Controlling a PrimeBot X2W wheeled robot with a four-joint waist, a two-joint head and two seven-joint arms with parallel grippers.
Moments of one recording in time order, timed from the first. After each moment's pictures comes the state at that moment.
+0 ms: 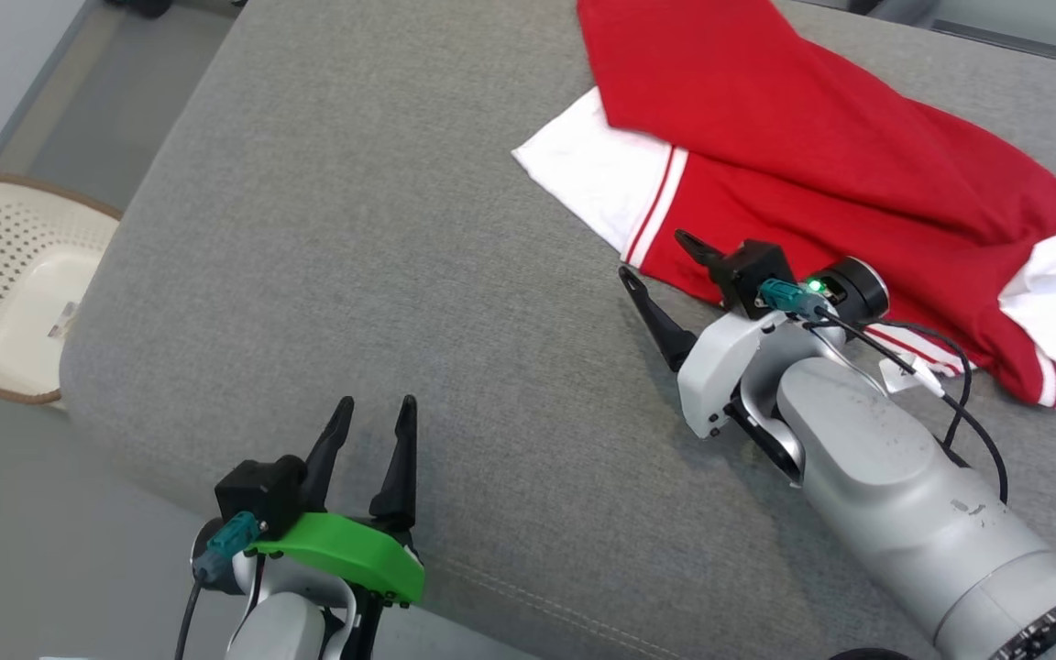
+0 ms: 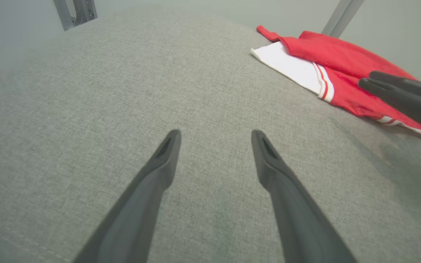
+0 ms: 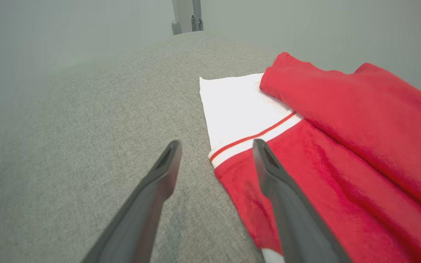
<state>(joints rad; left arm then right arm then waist) -0.22 0.05 -0.29 0.44 -0.44 -0.09 -0.26 -0.78 -0.12 0.63 0.86 0.31 0.13 -0.25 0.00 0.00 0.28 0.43</state>
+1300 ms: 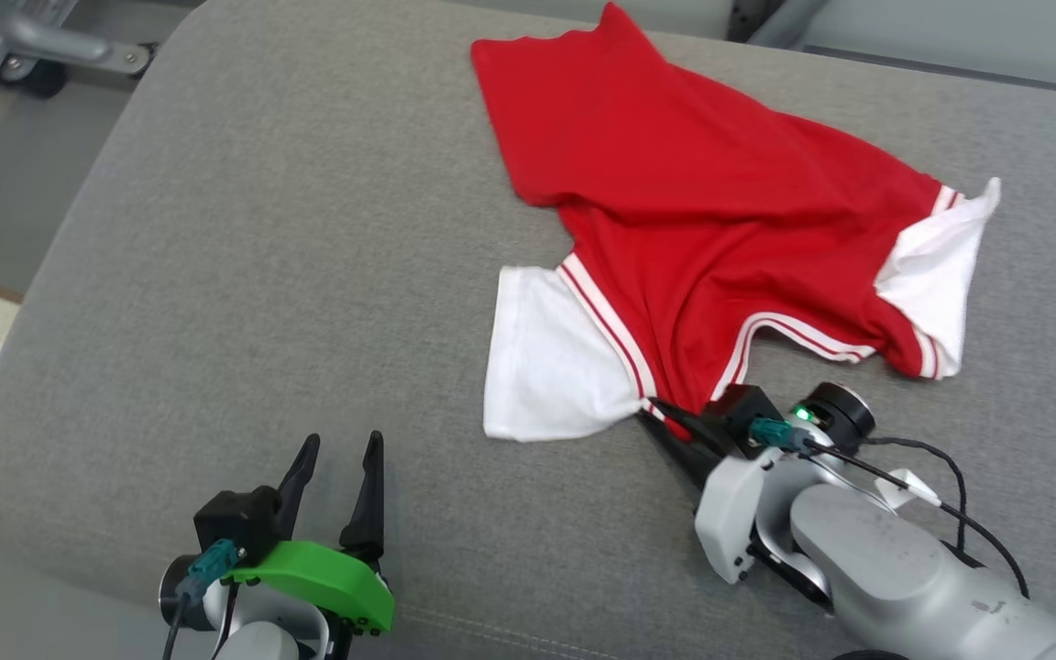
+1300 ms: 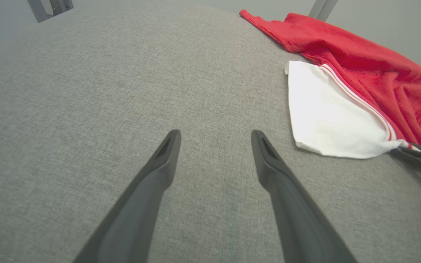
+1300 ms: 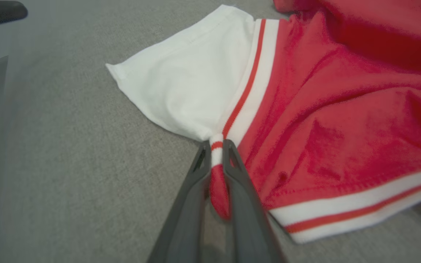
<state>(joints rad) -0.18 0.05 -0.22 0.49 -0.37 -0.10 -0.26 -0.66 -0.23 0.95 0.81 0.47 0.13 -0.26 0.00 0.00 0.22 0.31</state>
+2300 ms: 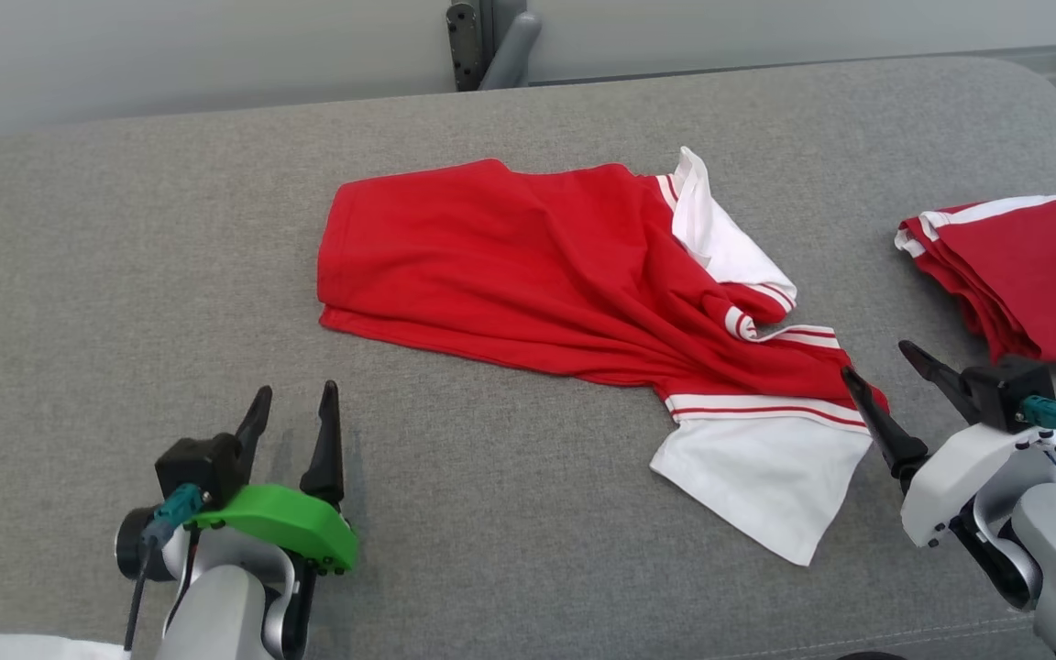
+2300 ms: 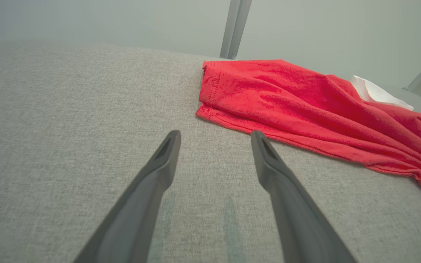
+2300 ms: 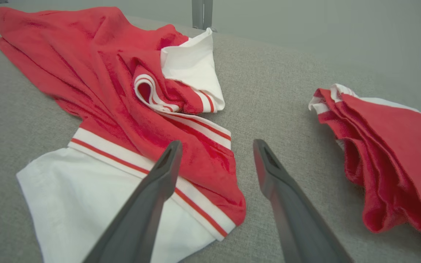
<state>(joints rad) -0.29 0.05 -0.14 0.58 -0.31 -0.11 -0.26 -0.43 -0.54 0.61 0.57 0.58 0.13 -0.26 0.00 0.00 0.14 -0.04</state>
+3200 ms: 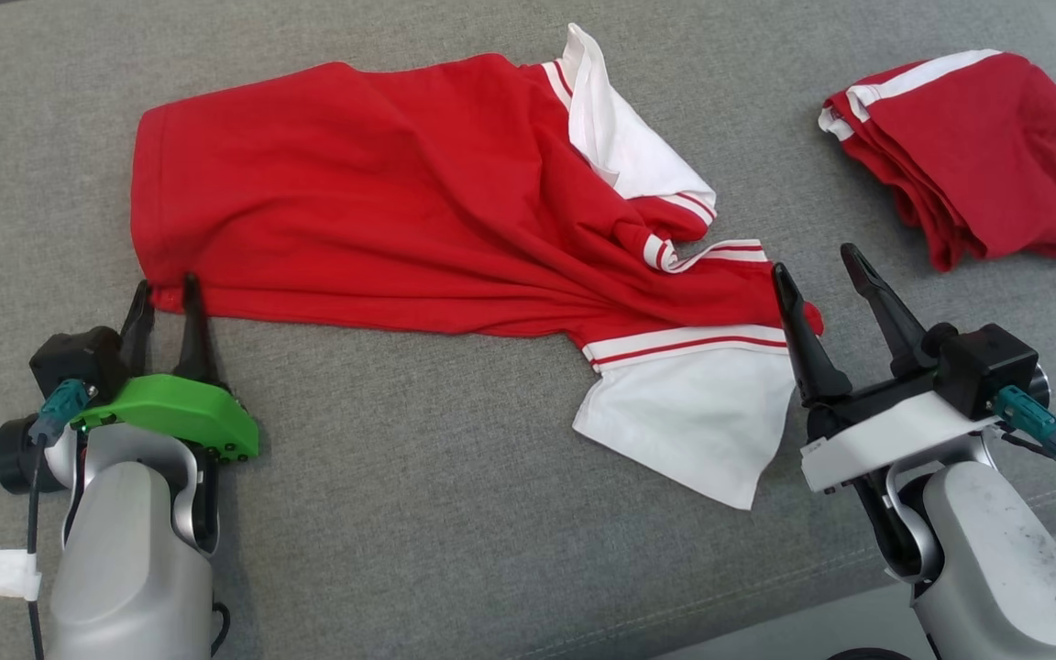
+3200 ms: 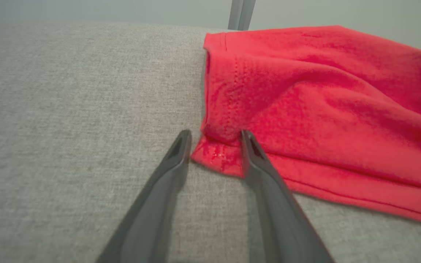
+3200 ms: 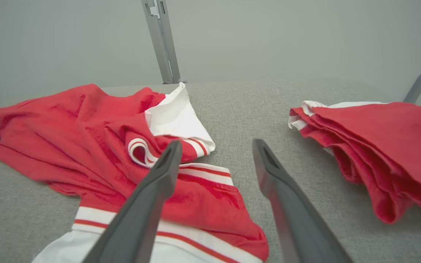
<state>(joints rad) -0.53 0.08 0.09 0.72 -0.16 -0.11 -0.26 -0.31 -0.20 0.21 0.21 0.31 0.13 -0.26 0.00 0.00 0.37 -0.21</state>
